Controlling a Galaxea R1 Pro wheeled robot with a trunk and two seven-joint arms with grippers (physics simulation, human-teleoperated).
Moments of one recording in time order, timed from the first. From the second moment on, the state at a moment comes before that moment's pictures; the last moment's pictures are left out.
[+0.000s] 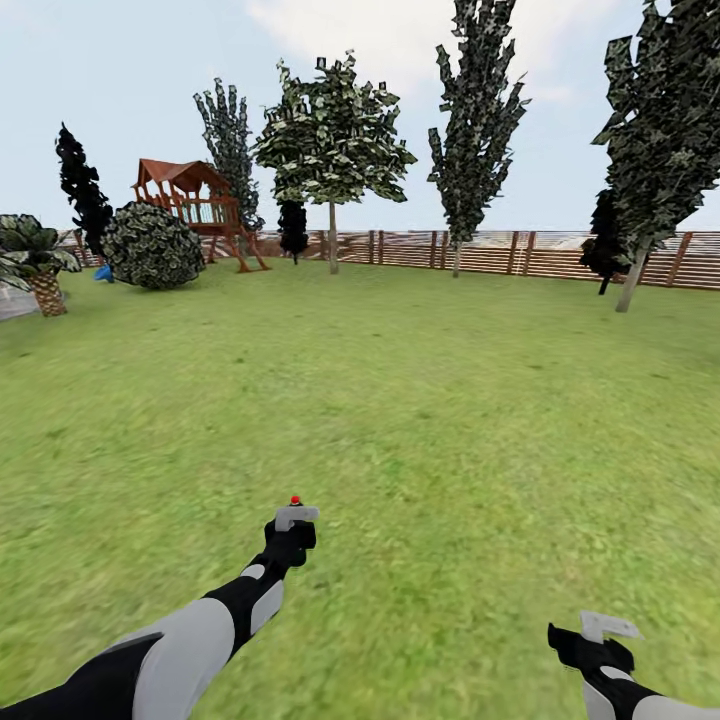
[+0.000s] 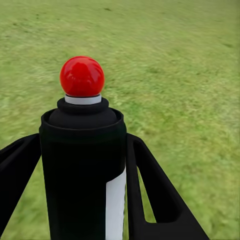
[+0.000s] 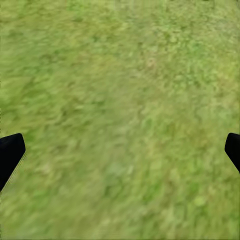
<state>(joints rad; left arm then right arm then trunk) -0.83 -0.14 0.29 -0.03 -0.24 -0.45 -0.06 -0.63 -0.21 0.35 0.06 -0.52 -0.30 -0.12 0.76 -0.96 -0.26</state>
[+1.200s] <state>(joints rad) -0.83 -0.11 0.29 -0.03 -0.24 -0.45 -0.06 -0.59 -0.19 0.35 0.06 -0.52 -0.30 -0.12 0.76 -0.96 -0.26</state>
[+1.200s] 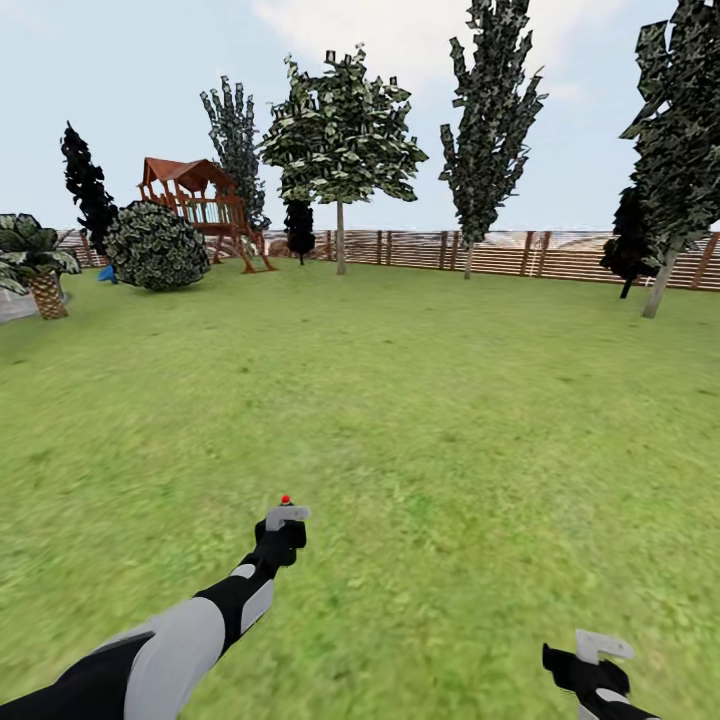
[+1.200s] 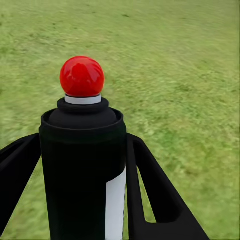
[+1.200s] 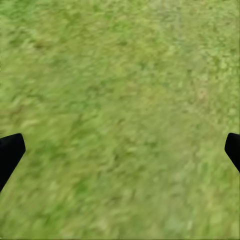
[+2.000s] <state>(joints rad) -0.83 -0.11 0.29 -0.03 -0.24 -0.45 -0.06 -0.59 -0.19 0.35 0.06 -0.52 -0.31 -0.12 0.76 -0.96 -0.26</state>
